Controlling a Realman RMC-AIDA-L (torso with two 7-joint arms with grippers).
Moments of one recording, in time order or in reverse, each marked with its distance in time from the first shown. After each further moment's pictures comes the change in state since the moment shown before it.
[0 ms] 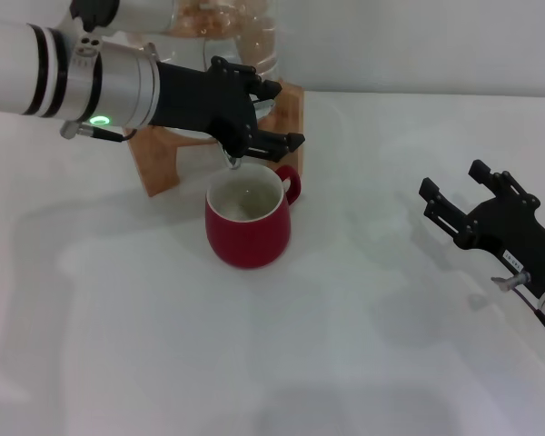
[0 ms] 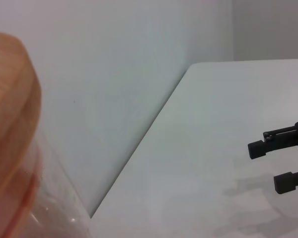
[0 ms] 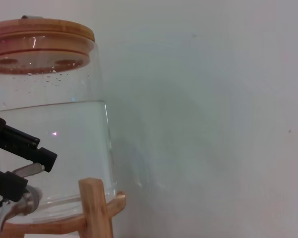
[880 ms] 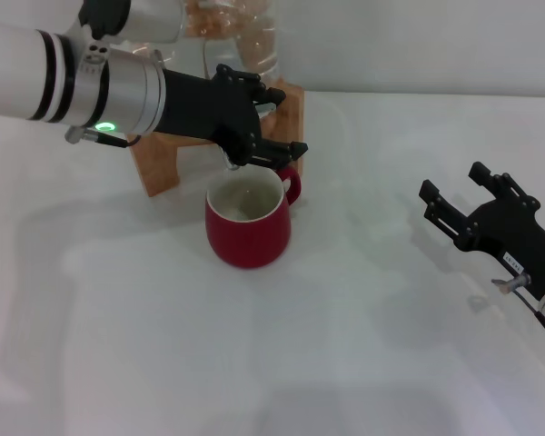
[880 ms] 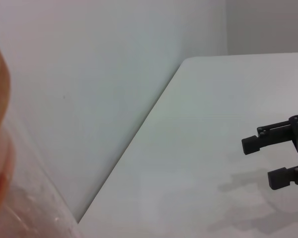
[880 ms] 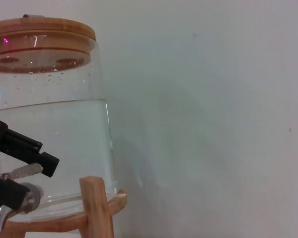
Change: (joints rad) left arm 0.001 0.000 0.025 -0.003 0.002 0.004 -0.003; right arm -0.004 0.000 0.000 0.001 -0.004 0.000 0.000
